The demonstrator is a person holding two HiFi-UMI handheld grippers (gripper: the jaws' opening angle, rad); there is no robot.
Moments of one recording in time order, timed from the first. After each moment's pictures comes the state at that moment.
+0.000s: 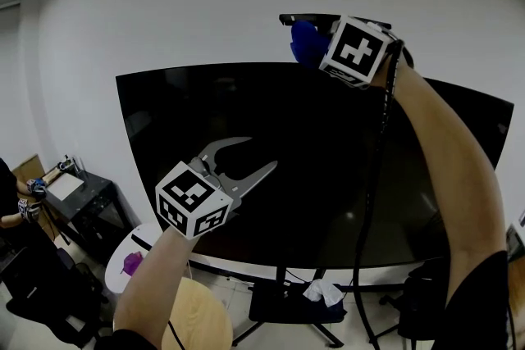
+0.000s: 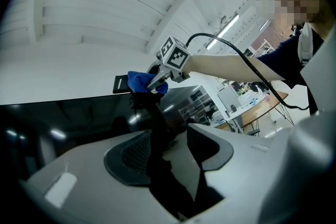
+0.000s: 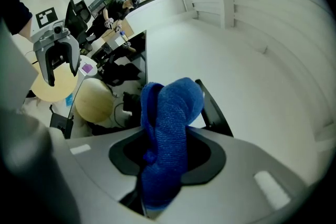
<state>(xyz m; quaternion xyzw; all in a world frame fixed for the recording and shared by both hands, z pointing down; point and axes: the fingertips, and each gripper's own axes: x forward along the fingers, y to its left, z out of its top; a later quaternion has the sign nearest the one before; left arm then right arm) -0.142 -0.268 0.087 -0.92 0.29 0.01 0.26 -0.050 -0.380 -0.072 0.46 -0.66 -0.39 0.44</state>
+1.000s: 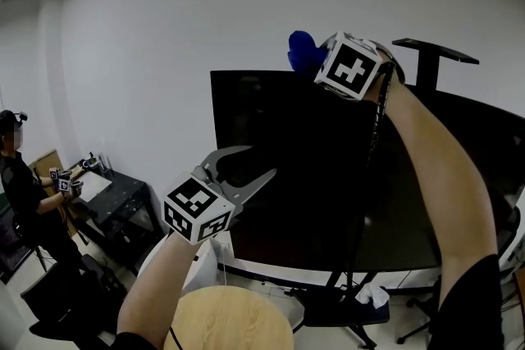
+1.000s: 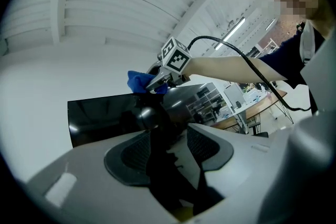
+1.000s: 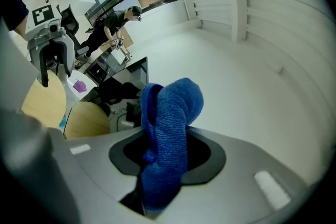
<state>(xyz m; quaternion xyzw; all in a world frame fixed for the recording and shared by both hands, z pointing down) -0.421 -0.303 0.098 -0.91 0.32 0.00 0.24 -0.341 -0.429 -0.062 0.45 -0.68 -0.42 0.41</state>
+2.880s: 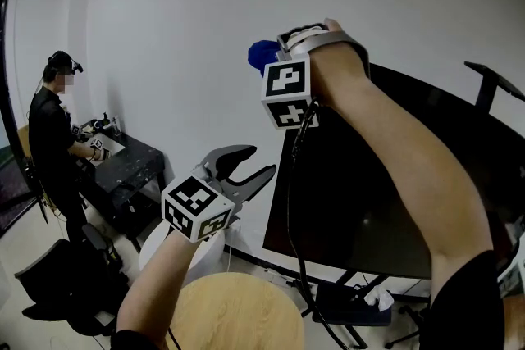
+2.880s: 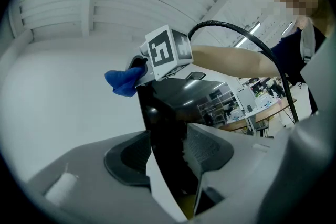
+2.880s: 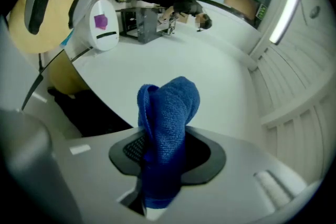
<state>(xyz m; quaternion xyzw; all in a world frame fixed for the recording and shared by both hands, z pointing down) -0.586 -0.341 0.157 -0.91 0.38 0.03 0.19 -0.600 -0.464 0.010 0.32 -0.38 -0.66 0.57</state>
